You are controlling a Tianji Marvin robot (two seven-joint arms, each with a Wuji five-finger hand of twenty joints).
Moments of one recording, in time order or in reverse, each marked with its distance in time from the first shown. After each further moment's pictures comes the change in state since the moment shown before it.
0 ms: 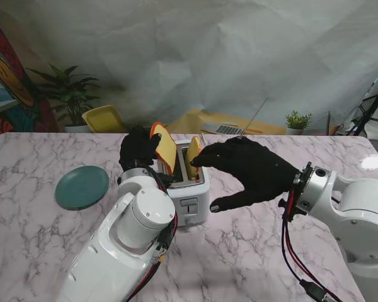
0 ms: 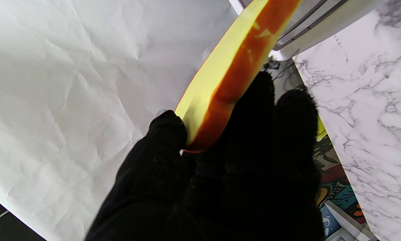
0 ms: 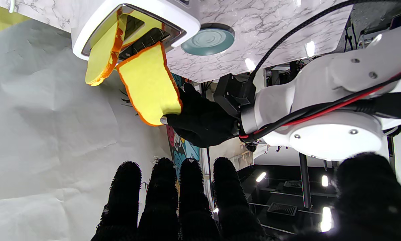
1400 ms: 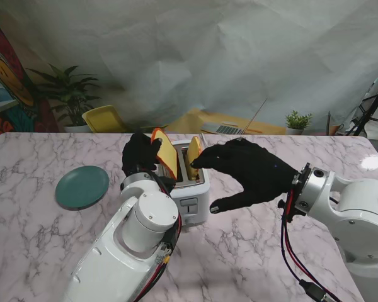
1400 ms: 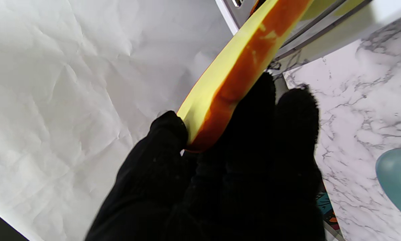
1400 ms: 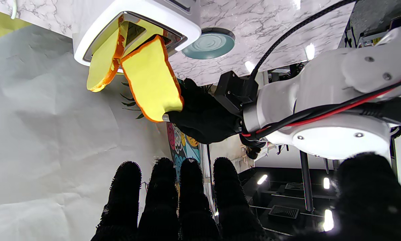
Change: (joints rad) left arm 0.021 -0.032 -0.001 0.019 -0.075 -0.019 0.072; right arm 0.002 0.000 -0.007 0.010 -0.005 0.000 0.005; left_hand 0.000 0.000 0.012 0.000 -0.001 0.011 -0.004 0.001 0.000 0.010 -0.005 0.000 0.001 0.008 -0.024 -0.026 0.006 0.007 -0.006 -0.047; right_hand 0.000 0.000 0.000 0.000 0.000 0.000 0.000 0.000 0.000 0.000 0.000 0.000 0.000 0.000 0.000 0.000 0.001 0.000 0.000 0.000
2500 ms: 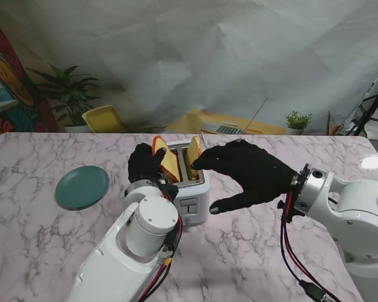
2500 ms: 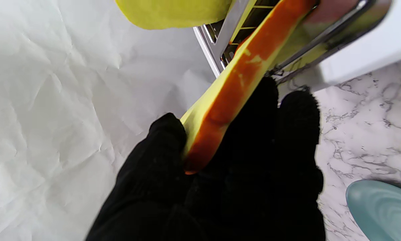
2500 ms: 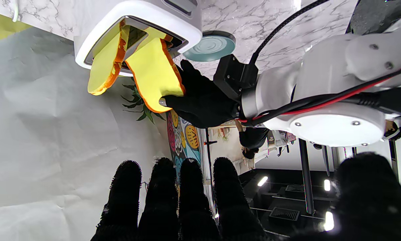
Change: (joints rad) left arm 0.015 -0.005 0.000 0.047 -0.090 -0.048 0.002; right arm -0.001 0.000 -0.005 0.006 -0.010 -0.003 -0.002; left_hand 0.000 0.018 -0.011 0.000 -0.012 0.028 -0.058 0.001 -0.038 0.036 -0.024 -0.001 -0.039 0.032 -0.030 -0.001 -0.033 0.027 -0.048 -0.012; right_hand 0.000 0.000 0.000 0.000 0.000 0.000 0.000 0.000 0.000 0.000 0.000 0.000 0.000 0.000 0.000 0.000 0.010 0.000 0.000 0.000
